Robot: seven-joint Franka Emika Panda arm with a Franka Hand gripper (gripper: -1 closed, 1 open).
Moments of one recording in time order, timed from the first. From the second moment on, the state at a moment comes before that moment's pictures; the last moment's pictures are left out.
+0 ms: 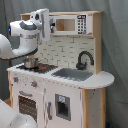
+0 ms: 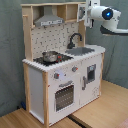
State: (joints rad) arm -0.69 -0.74 0.82 -2.00 -0.88 2.68 0.58
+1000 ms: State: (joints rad) arm -0.91 -0.71 1.01 -1.88 -0.88 2.68 0.58
